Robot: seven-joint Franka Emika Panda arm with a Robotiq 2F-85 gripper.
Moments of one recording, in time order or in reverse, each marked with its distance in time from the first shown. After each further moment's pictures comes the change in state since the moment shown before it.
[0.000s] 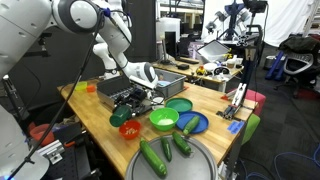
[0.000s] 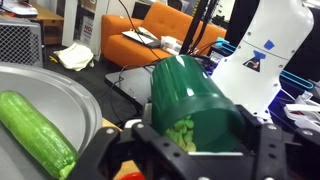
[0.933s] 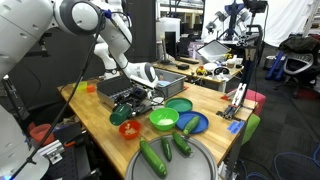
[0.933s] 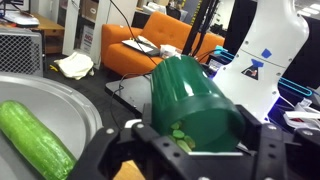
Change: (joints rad) arm 0.000 0.014 0.004 0.020 -0.018 -0.046 0.000
